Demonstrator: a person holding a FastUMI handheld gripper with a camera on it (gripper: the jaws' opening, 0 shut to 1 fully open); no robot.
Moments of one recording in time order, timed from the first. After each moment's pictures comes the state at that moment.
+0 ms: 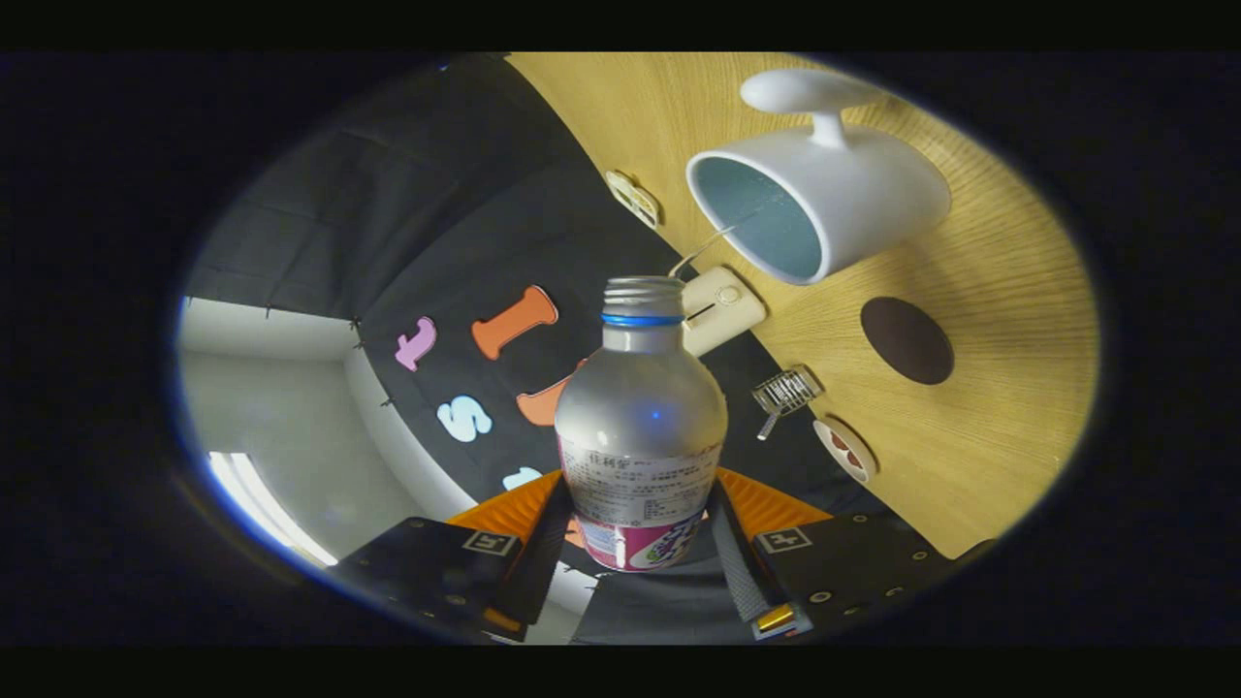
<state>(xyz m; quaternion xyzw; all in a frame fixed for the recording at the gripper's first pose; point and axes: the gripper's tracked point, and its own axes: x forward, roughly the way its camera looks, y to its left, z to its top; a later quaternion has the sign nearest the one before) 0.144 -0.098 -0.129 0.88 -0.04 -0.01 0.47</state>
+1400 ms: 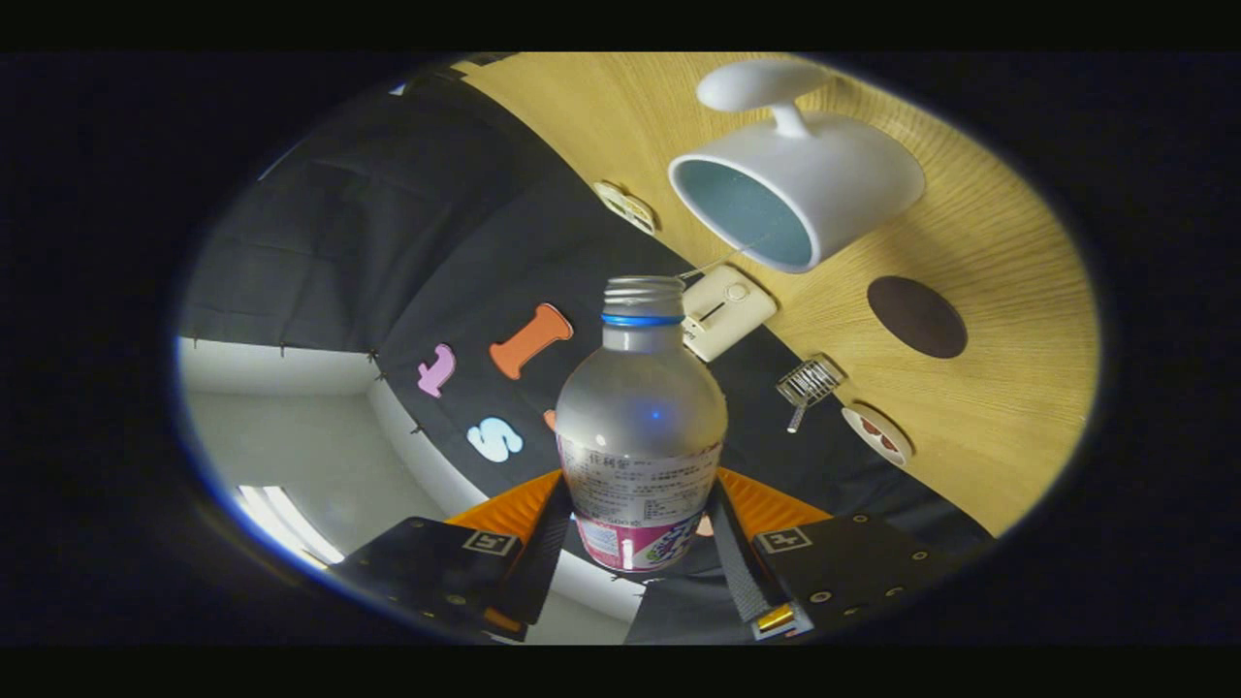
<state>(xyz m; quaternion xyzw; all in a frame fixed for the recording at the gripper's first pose) 0.141 -0.108 -0.119 0.90 -0.07 -0.01 0.43</state>
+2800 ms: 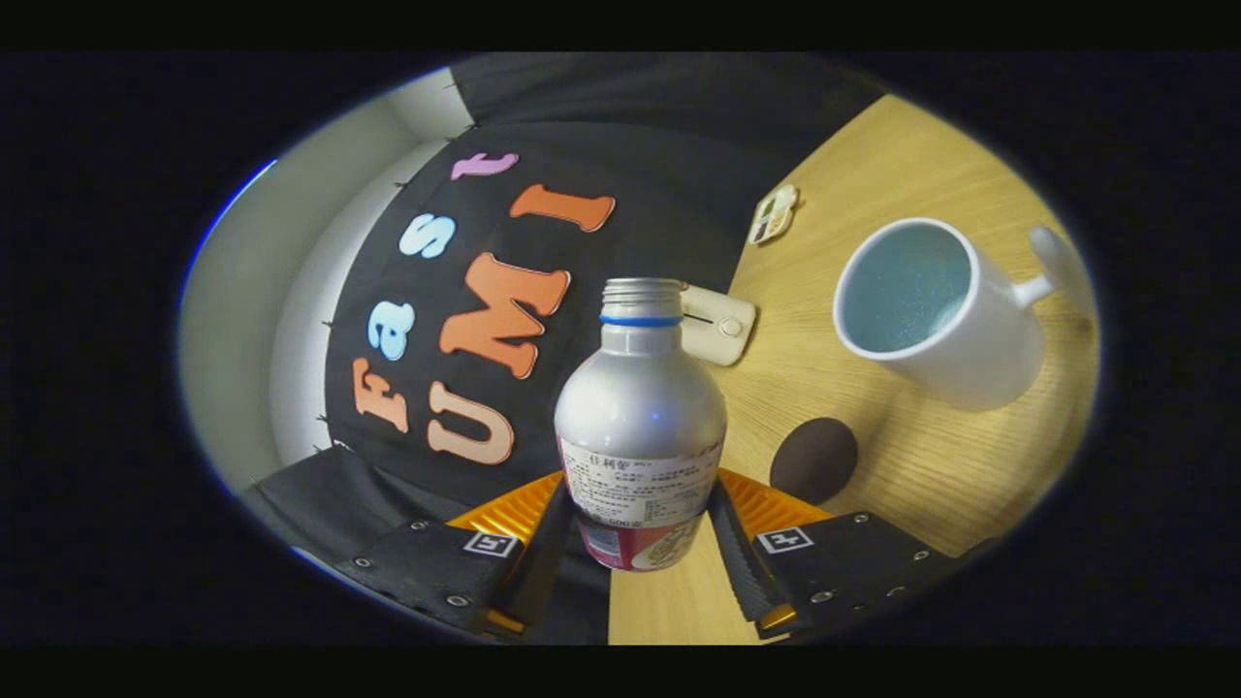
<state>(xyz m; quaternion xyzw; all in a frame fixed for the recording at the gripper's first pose) 0.156 -0.060 -0.204 0.54 0.08 -0.04 0.84</state>
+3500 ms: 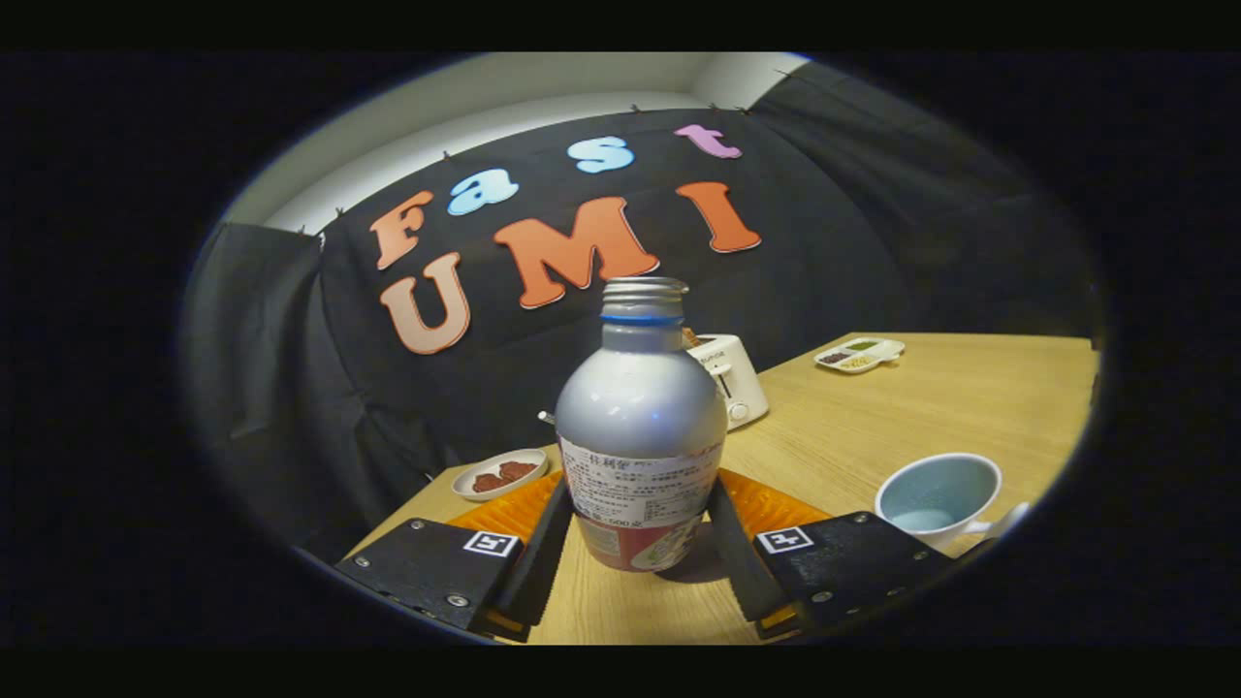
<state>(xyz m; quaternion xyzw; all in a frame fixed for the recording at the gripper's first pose) 0.193 -0.070 -0.197 0.14 0.10 -0.07 0.98</state>
